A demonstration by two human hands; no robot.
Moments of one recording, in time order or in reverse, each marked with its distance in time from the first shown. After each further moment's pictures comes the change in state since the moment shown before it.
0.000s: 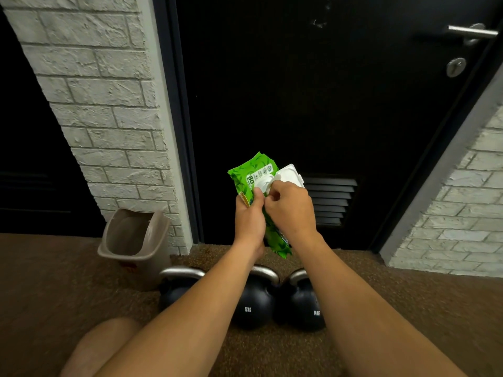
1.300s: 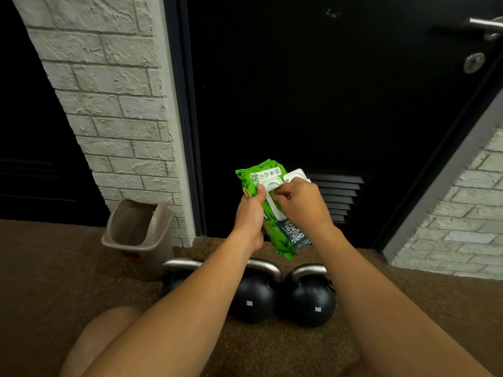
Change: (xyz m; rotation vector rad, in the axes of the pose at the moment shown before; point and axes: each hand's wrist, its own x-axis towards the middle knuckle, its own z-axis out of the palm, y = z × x) left_hand 0.003 0.012 -0.011 0.067 -0.017 -0.230; right_hand 0.009 0.023 -0.001 0.045 -0.139 -0.098
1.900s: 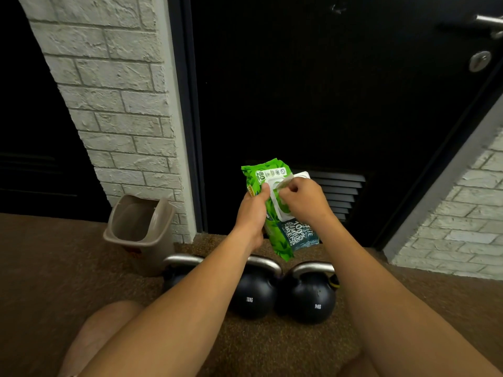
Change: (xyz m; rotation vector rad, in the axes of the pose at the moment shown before) left_hand -0.008 0.004 -0.001 0.060 0.003 -0.003; right_hand 0.001 -0.008 -0.009 0.175 -0.100 0.294
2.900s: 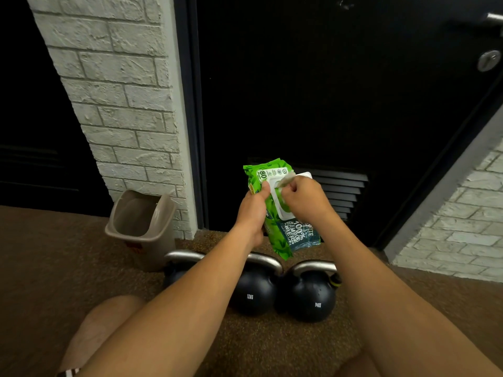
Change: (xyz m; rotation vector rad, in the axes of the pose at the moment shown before) left_hand 0.004 -0.001 -0.005 -0.003 0.006 -0.039; right_hand 0.000 -0.006 0.003 -0.113 -0.053 -0.046
